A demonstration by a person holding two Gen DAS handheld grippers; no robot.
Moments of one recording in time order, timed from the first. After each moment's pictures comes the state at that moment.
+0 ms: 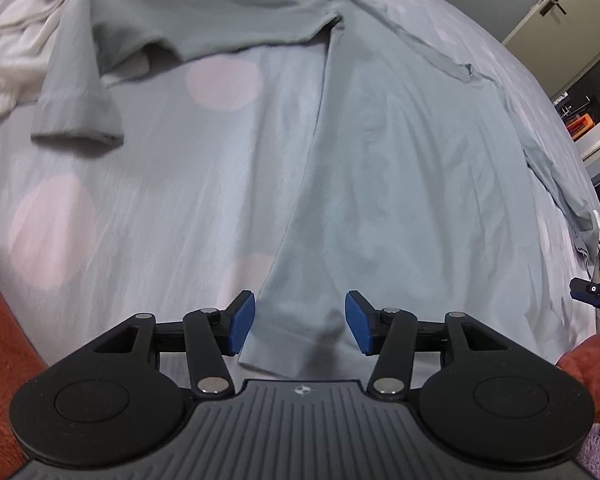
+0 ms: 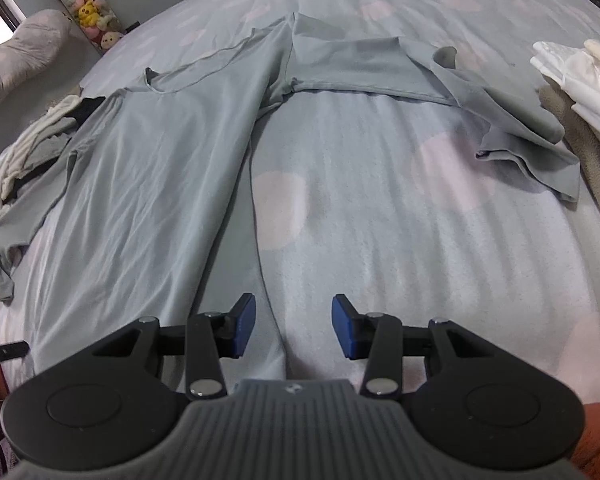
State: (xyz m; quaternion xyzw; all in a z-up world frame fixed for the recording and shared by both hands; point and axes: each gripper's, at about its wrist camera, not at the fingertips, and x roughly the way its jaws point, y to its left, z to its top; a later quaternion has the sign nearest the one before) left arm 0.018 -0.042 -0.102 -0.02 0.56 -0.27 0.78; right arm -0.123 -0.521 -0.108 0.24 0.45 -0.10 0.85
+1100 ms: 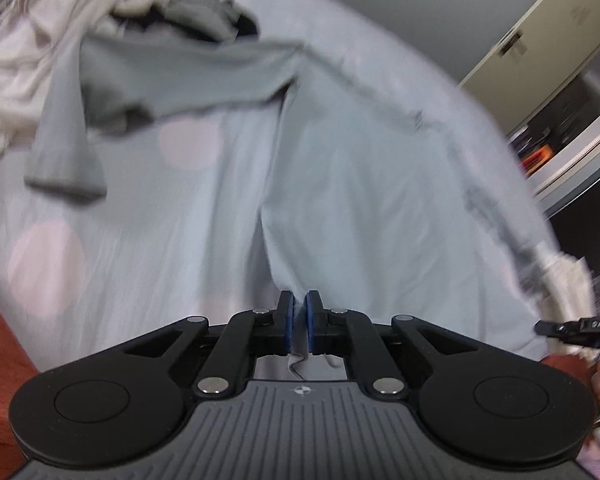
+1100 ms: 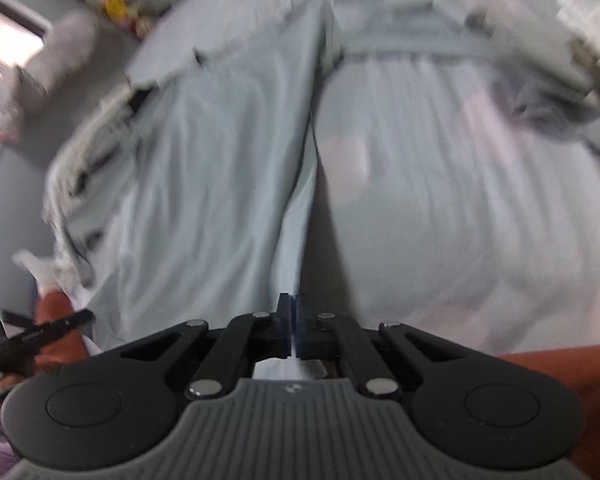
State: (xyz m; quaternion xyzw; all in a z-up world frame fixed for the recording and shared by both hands) left arm 0.014 -0.030 -0.044 -0.08 0.49 -0.33 0.80; right arm -0.143 -0.523 -0.062 0.34 0.46 -0.02 0.82
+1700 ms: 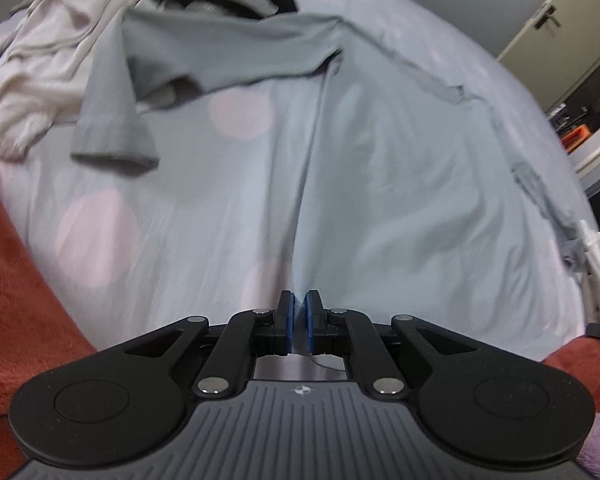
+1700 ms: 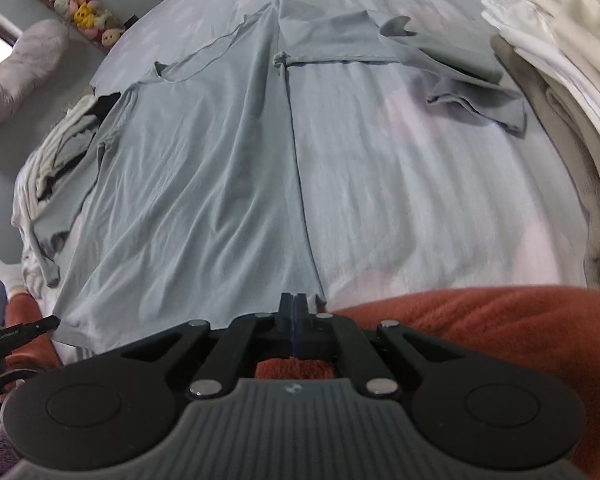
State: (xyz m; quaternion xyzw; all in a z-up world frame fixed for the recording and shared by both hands) left arm 0.014 -0.018 -0.075 -0.02 0.55 -0.27 0.79; right arm -0.187 -0.532 -0.064 0.30 0.49 -0.08 0.82
